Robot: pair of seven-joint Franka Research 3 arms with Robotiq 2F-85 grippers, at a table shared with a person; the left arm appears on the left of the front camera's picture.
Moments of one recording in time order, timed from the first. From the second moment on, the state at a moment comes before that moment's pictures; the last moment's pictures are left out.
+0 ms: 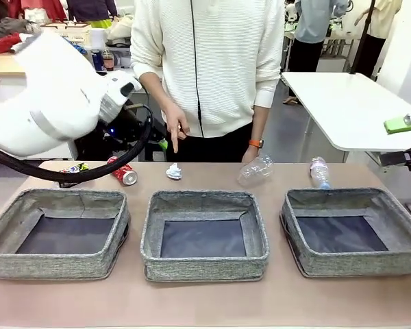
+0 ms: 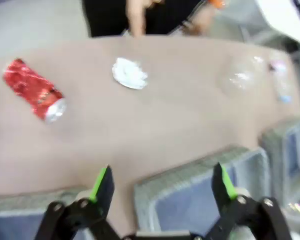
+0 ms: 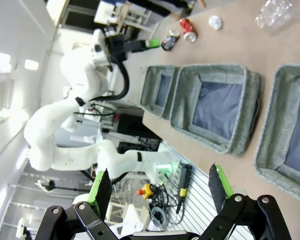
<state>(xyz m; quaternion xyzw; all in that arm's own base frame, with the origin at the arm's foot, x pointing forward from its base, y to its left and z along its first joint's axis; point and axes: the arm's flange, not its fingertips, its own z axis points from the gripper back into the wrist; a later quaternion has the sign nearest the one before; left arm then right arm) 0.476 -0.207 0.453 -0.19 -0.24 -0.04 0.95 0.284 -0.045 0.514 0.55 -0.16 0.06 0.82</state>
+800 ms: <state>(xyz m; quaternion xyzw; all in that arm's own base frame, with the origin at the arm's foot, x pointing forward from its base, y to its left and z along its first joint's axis) 0.566 -0.293 0.399 -0.04 -0.11 -0.02 0.99 0.284 -0.045 0.514 0.55 -0.16 0.06 0.82</state>
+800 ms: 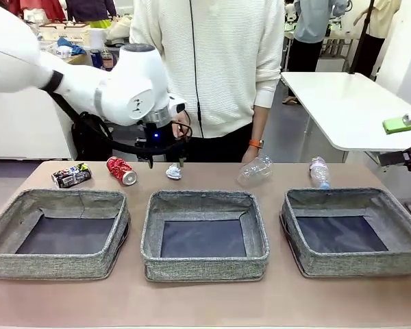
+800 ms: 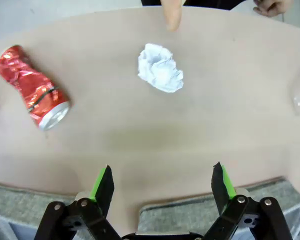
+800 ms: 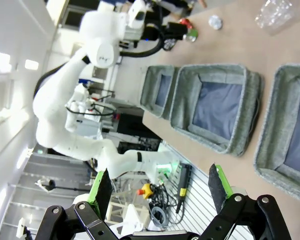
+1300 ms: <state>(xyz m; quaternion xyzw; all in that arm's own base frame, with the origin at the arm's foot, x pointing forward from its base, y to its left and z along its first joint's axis) 0.597 -0.290 0.370 -0.05 -0.10 0.01 0.99 0.284 -0.045 0.514 0.55 -0.16 0.06 0.82</state>
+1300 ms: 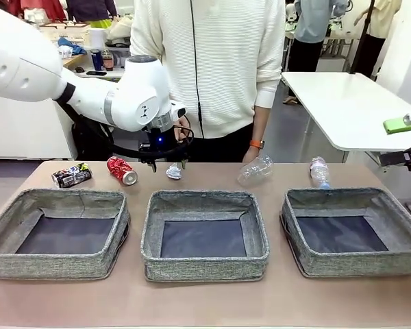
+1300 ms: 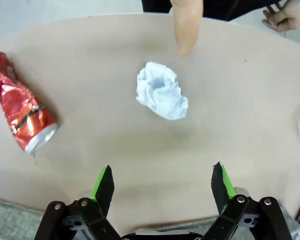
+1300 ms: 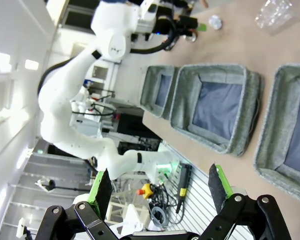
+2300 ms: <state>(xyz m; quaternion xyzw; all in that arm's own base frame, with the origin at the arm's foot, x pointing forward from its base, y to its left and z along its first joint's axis) 0.634 -0.291 0.321 -0.05 -0.17 0.01 0.98 0.284 -0.045 0.514 0.55 -0.16 0.06 0.82</state>
